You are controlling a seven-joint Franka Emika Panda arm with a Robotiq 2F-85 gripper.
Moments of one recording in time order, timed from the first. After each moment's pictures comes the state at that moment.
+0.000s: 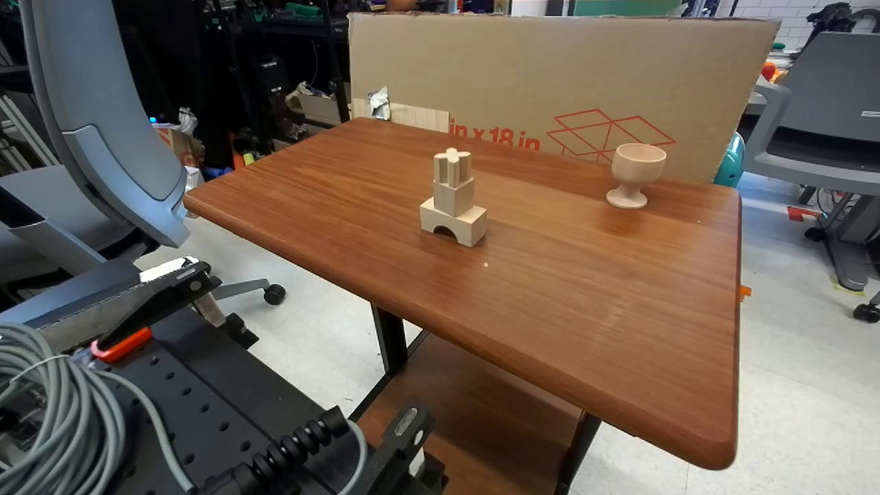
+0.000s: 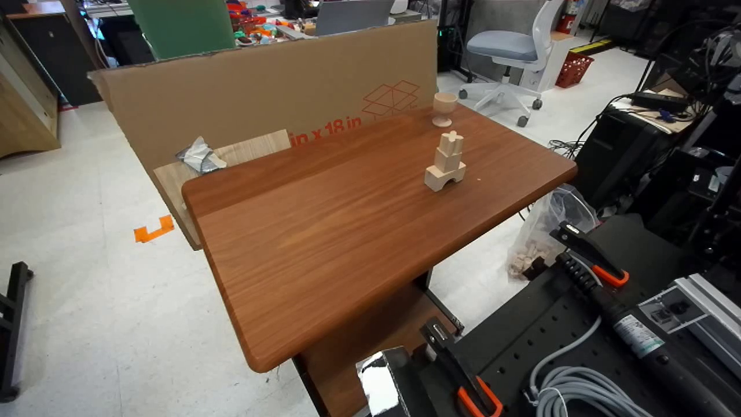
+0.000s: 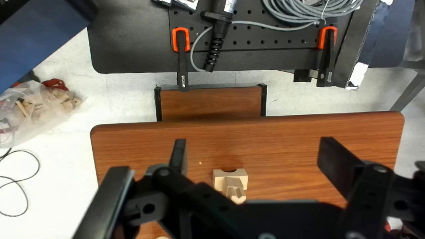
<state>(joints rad) -0.05 -0.52 -0.19 -2.58 -0.03 2.00 -0.25</state>
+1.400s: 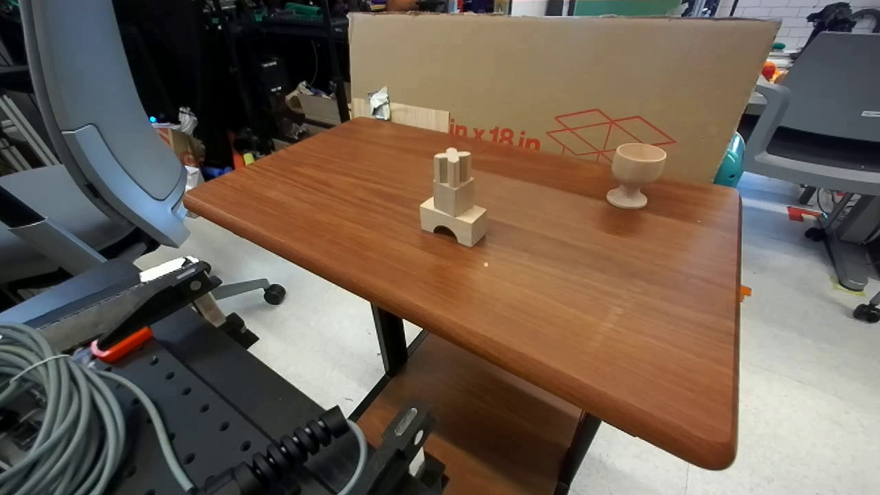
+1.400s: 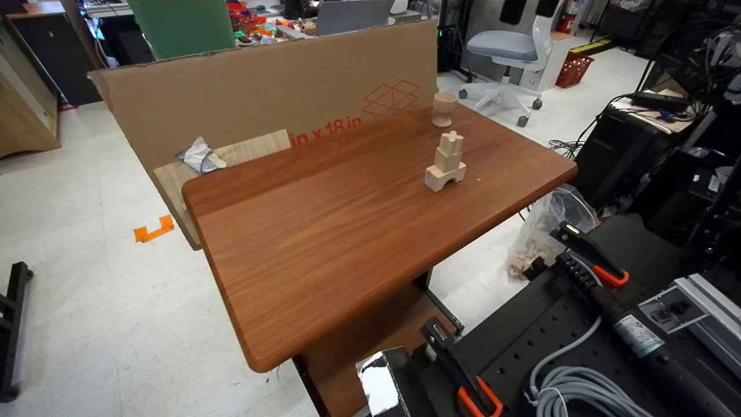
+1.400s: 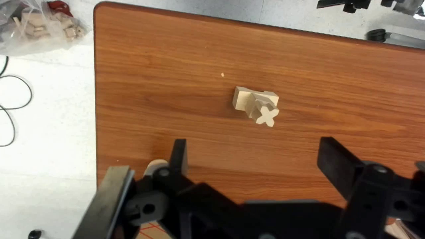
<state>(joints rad) -0.04 -0.04 -0.16 -2.24 0.04 2.22 -0.43</state>
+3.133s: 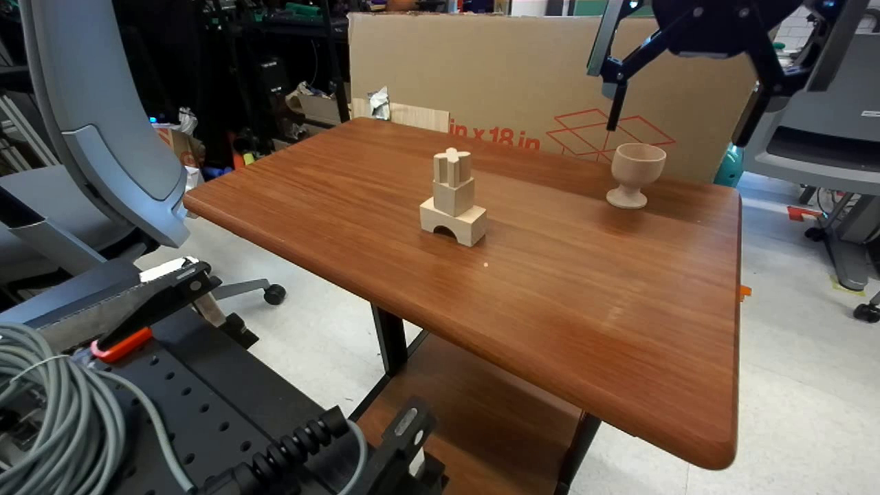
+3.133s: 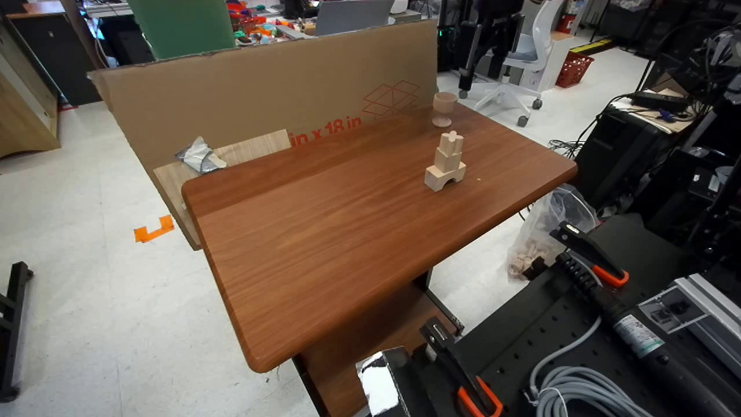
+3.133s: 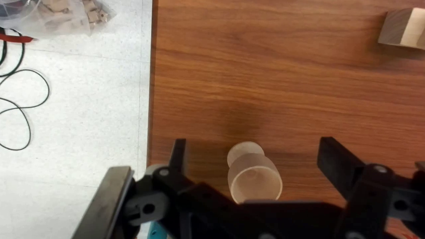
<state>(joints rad) -0.21 0.55 -0.09 -1.76 0.05 2.30 -0.49</state>
